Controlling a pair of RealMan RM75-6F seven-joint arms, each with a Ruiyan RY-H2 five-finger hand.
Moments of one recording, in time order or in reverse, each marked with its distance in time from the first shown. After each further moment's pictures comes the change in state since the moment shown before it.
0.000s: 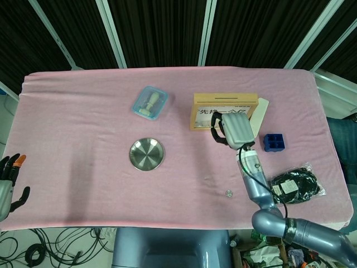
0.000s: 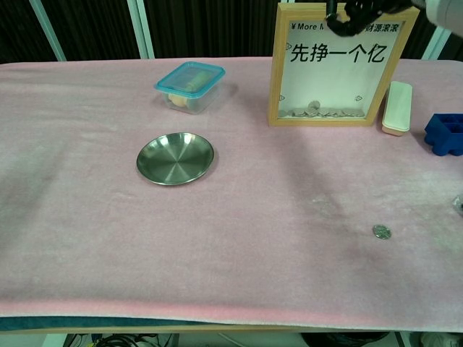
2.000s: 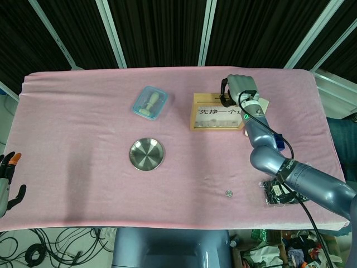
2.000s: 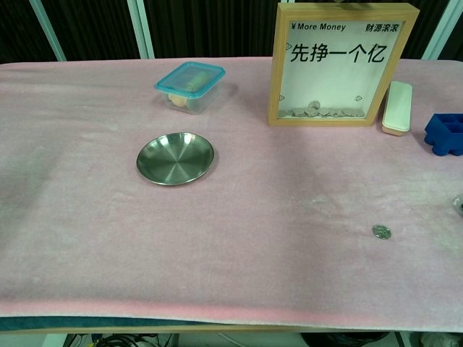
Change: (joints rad) left arm -0.003 0.000 -0.016 0.002 -0.035 -0.001 0.022; right arm 0.519 0.206 -0.246 0.412 0.724 -0.347 -0.018
